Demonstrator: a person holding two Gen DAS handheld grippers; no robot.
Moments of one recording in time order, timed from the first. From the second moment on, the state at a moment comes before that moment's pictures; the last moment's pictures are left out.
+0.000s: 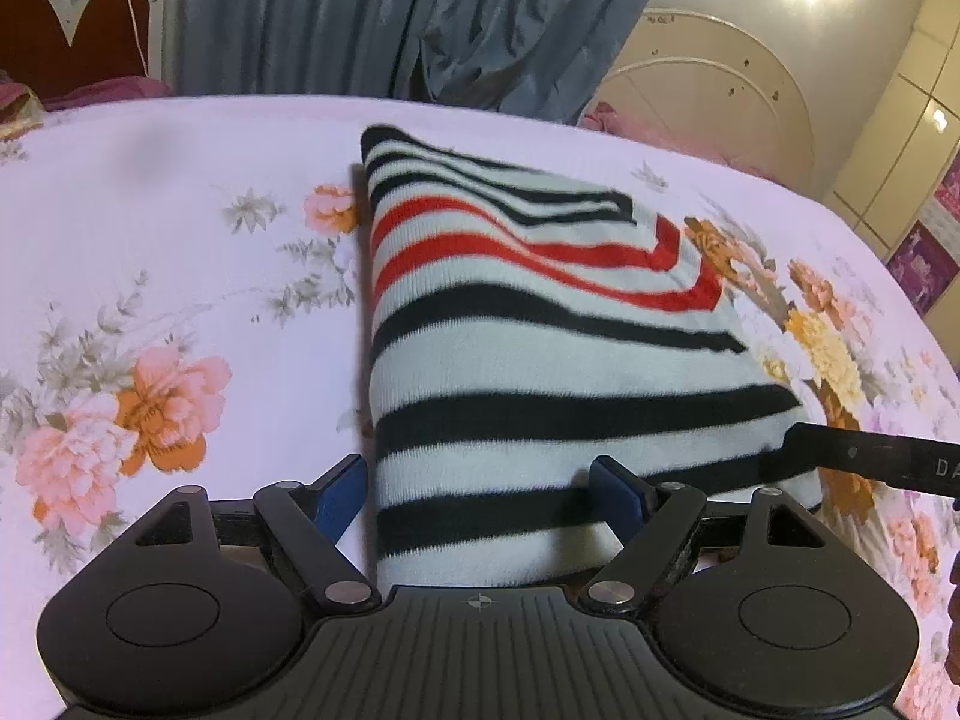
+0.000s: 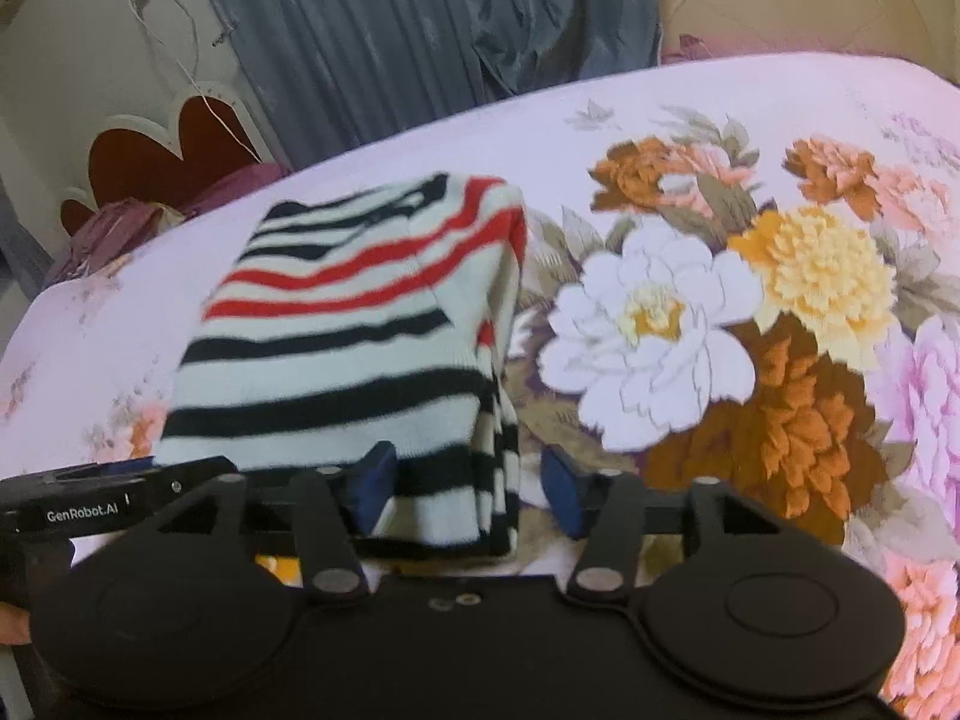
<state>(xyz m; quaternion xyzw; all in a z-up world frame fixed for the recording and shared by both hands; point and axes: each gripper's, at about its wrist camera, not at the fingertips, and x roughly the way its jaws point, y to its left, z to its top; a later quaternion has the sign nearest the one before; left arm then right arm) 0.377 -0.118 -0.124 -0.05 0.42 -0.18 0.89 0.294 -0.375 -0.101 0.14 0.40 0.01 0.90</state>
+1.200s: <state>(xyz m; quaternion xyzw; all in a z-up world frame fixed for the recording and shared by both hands) 0.461 -0.126 -0.153 -0.14 0.45 -0.22 0.86 0.394 -0.404 -0.149 0.25 0.41 0.11 0.87</state>
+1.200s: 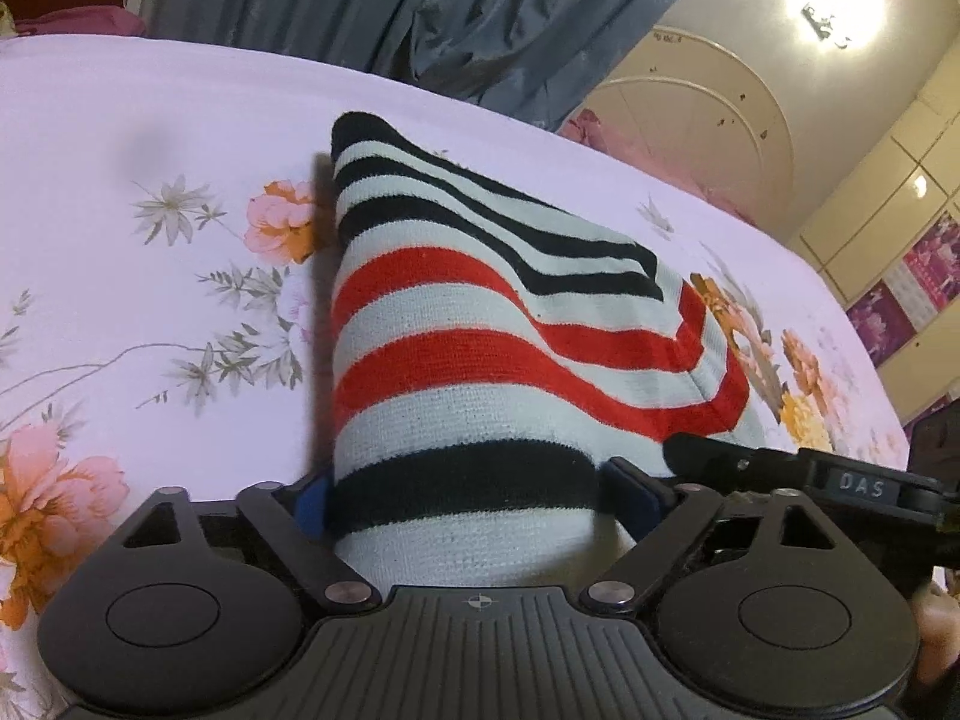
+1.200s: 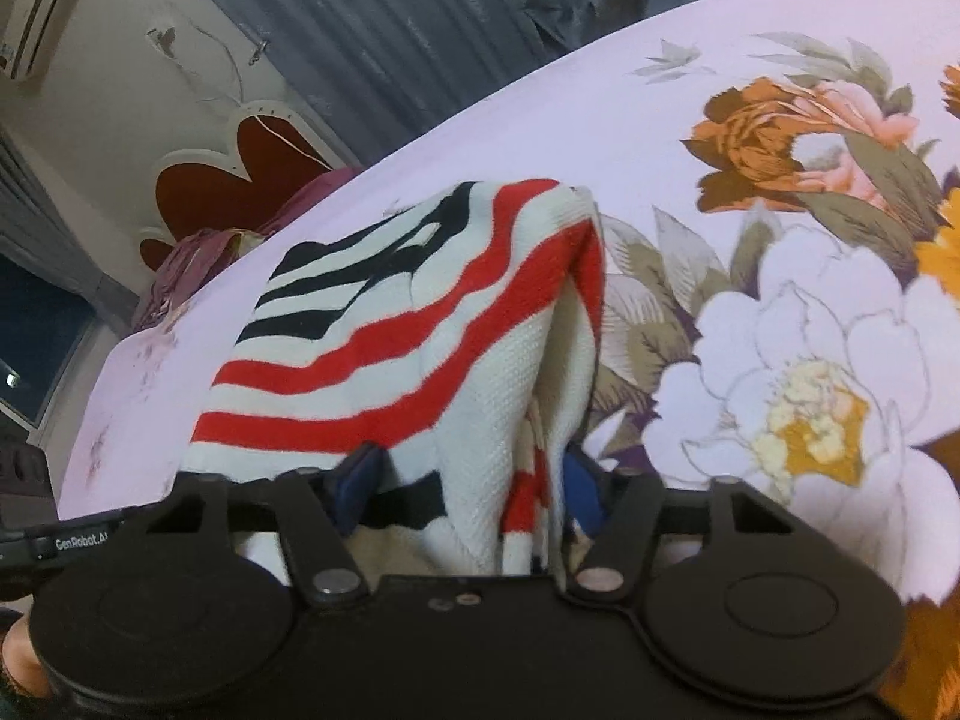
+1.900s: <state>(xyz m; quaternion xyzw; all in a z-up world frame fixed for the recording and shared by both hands) 0.428 -0.015 -0.080 -0.15 0.38 -0.20 0.89 0.384 -0.307 -0.078 0.25 0.35 0.16 0.89</state>
